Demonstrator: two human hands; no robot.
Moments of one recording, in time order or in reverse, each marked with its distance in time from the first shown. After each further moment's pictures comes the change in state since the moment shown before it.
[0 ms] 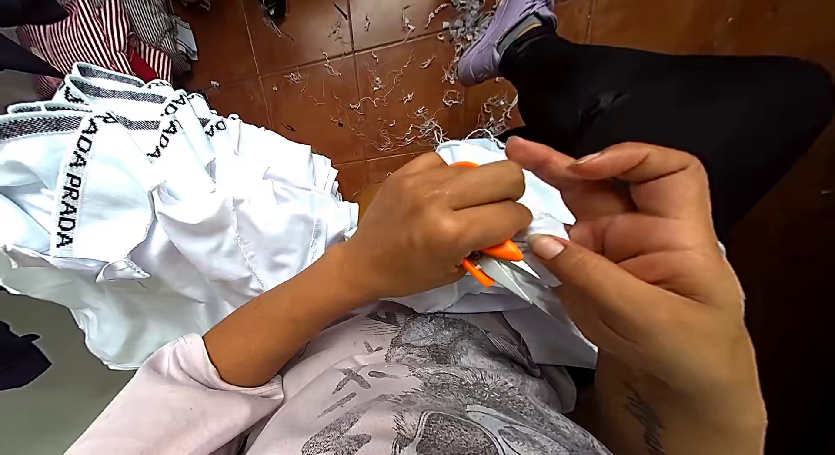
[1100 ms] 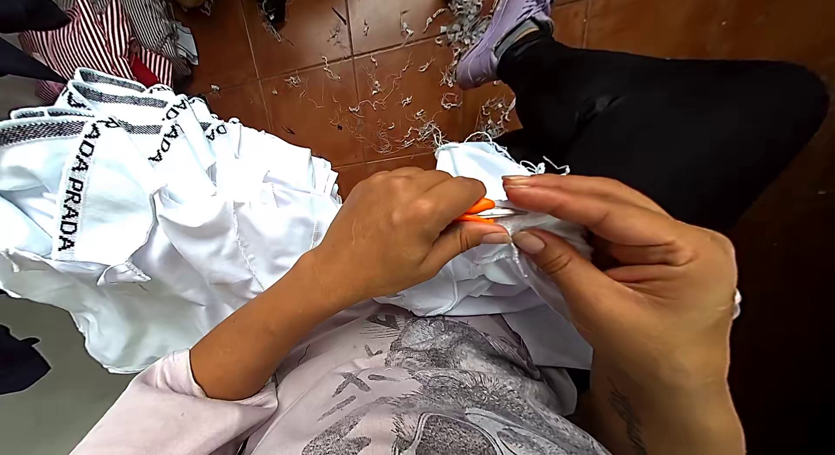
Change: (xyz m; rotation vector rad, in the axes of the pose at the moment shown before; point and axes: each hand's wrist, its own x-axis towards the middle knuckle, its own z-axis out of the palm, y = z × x) left_hand -0.007 -0.002 -0.023 0.049 -0.200 -0.217; right_hand -0.001 0.001 0.001 -0.415 0.094 -0.153
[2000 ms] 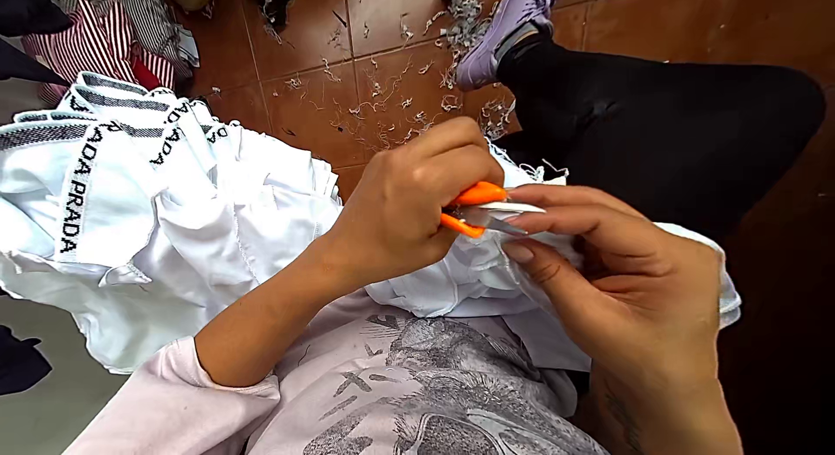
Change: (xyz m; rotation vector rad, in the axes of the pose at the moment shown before) left_hand 0.019 -0.003 -0.001 -0.197 0.142 0.046; right_hand -0.002 0.000 0.001 -0.020 -0.045 -0.006
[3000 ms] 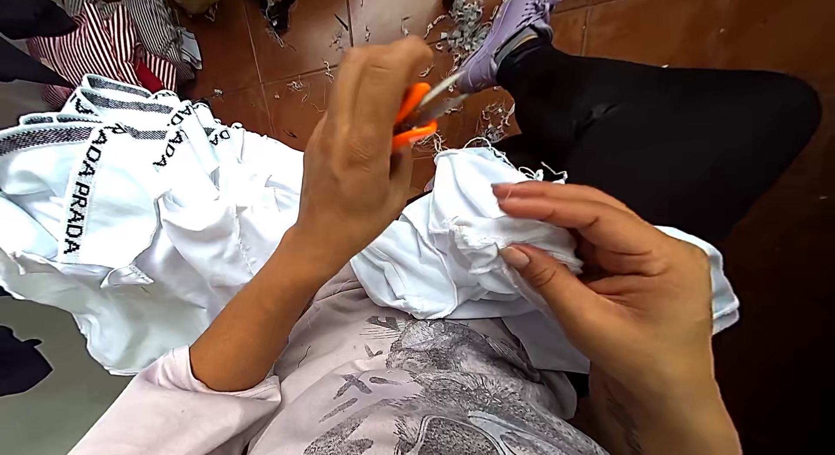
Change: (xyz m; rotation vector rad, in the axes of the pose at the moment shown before) left_hand -0.002 -0.015 -0.019 0.318 0.215 -0.175; right_hand 0.001 0.001 0.000 0.008 -0.011 0.020
